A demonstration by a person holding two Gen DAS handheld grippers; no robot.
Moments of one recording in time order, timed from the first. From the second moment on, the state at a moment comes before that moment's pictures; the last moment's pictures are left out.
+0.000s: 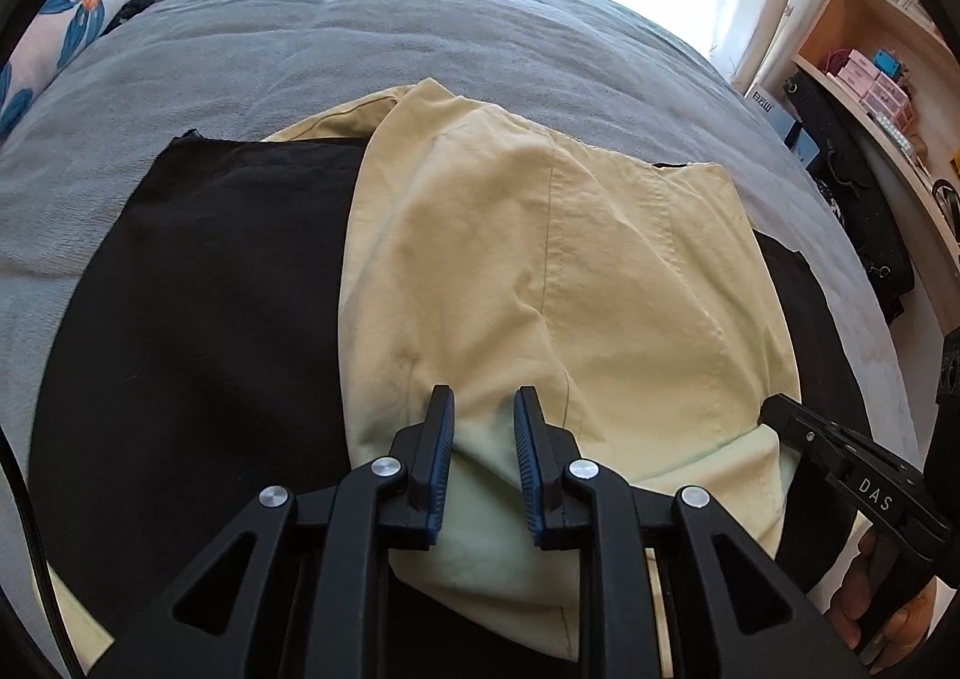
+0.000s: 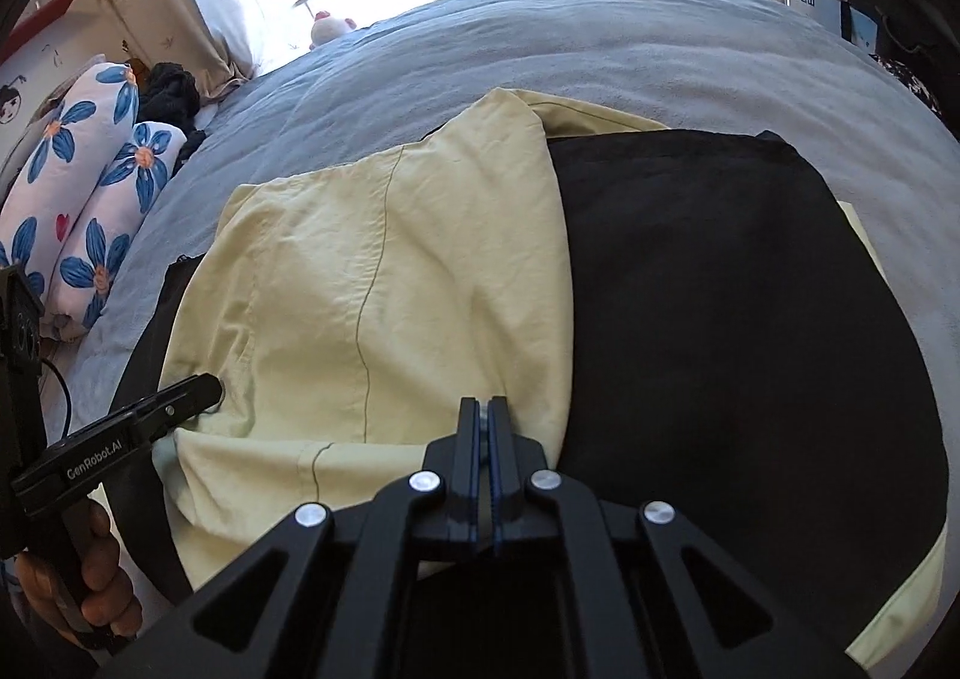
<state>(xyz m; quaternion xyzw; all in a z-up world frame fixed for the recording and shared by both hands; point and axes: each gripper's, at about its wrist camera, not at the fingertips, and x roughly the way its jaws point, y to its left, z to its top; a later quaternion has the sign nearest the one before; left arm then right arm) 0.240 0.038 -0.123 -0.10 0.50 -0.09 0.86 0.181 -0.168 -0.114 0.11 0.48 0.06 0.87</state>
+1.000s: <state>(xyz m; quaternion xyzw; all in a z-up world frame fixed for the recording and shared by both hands) 0.103 0.048 0.014 -0.06 0.43 -0.05 0.90 0.042 -0.147 0.047 0.07 0.37 0.09 0.92</state>
